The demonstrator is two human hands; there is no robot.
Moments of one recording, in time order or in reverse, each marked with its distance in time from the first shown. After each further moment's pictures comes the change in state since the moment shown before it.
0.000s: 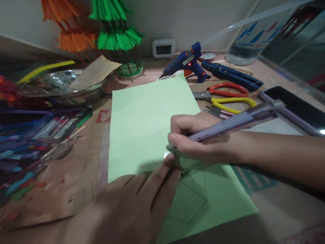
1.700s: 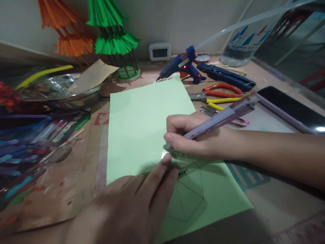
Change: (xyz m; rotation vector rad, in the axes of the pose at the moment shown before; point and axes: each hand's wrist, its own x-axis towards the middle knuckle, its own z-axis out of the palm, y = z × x) left_hand 0.002 0.000 0.006 0.047 0.087 0.035; right_hand 0.000 0.004 0.001 0.079 0.002 -0.040
